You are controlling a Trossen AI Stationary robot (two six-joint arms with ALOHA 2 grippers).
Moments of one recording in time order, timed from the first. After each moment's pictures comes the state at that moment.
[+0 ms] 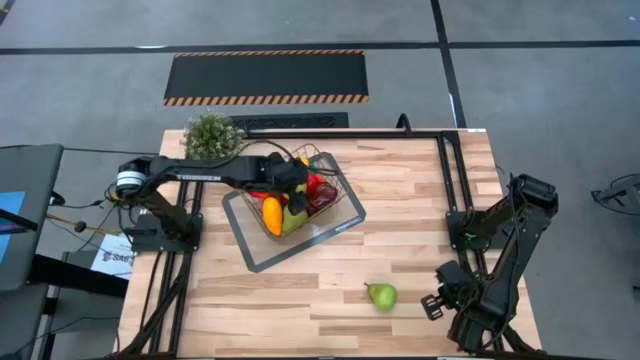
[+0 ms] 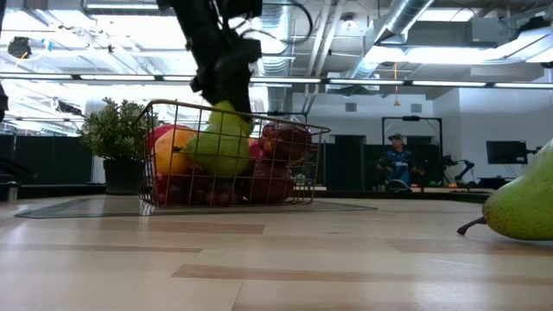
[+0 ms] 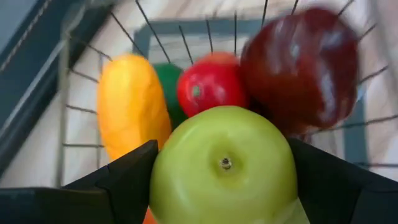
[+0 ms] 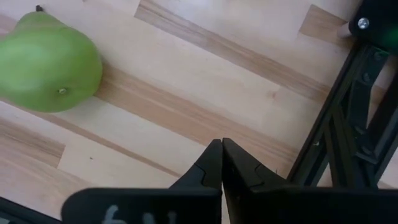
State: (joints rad) left arm 0.16 1.59 1.26 -0.72 -0.30 -0.27; right arm 1.09 1.58 1.20 -1.34 0.19 2.24
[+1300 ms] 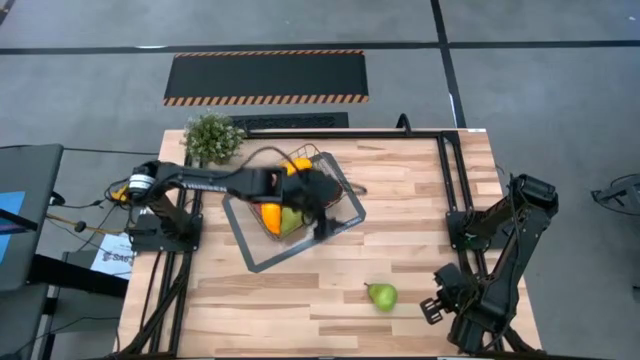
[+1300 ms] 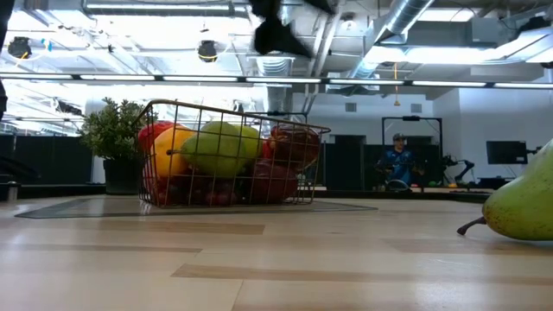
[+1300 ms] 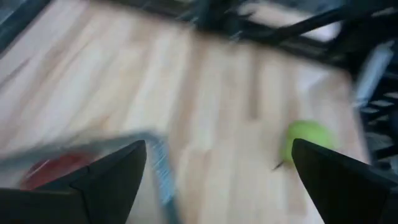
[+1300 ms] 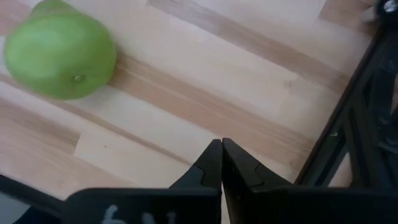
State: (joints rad) left arm 0.00 1.69 1.50 -0.49 -0.01 -0.27; right arm 1.09 1.58 1.20 -1.28 0.19 2.24
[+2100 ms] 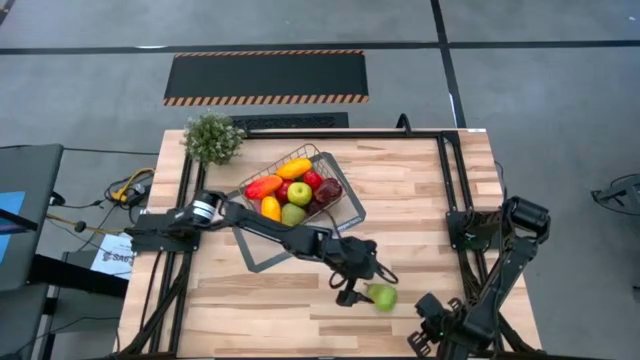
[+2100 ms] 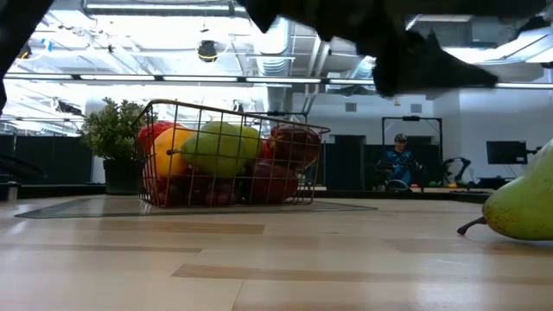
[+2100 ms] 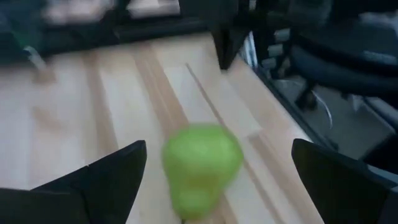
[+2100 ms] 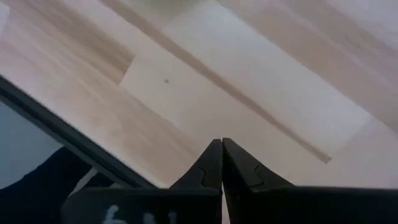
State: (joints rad) left arm -0.23 2.18 1.66 0.01 0.23 0.01; right arm 1.09 1.79 1.20 -0.87 0.17 2.06
